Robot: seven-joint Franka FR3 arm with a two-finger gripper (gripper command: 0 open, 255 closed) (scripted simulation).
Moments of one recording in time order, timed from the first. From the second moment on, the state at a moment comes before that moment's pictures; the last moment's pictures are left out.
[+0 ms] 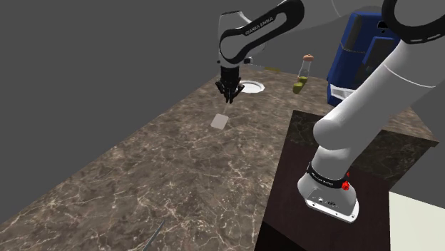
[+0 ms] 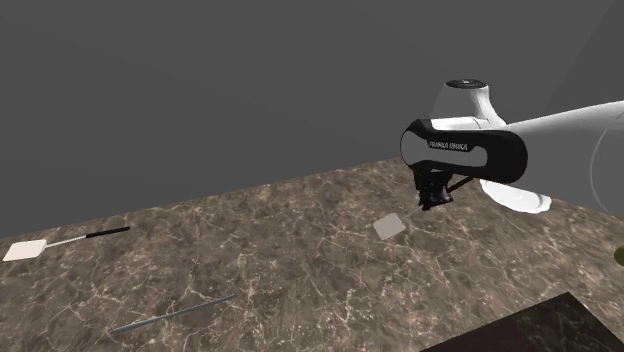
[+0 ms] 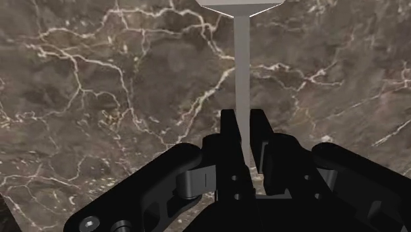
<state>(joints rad) -0.46 -0.28 0.44 -2.36 0.06 2.12 1.31</state>
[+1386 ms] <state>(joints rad) -0.68 -0.29 0.07 -2.41 -0.03 2.16 0.77</state>
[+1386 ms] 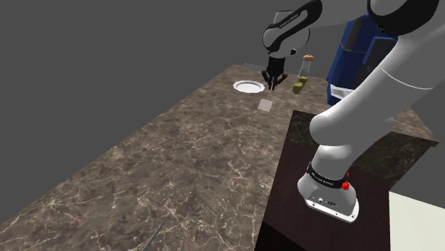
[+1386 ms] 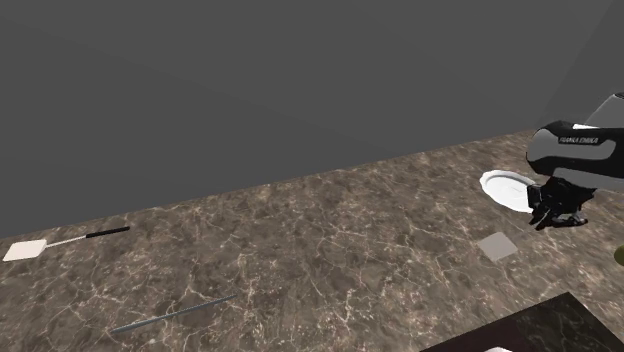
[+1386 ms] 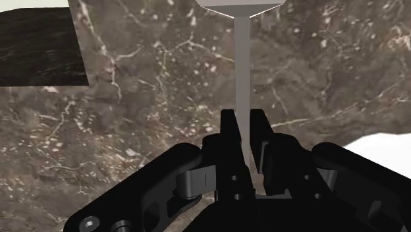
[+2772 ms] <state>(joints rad) -0.80 -0.06 -0.10 -2.32 -0.05 2.32 0.51</state>
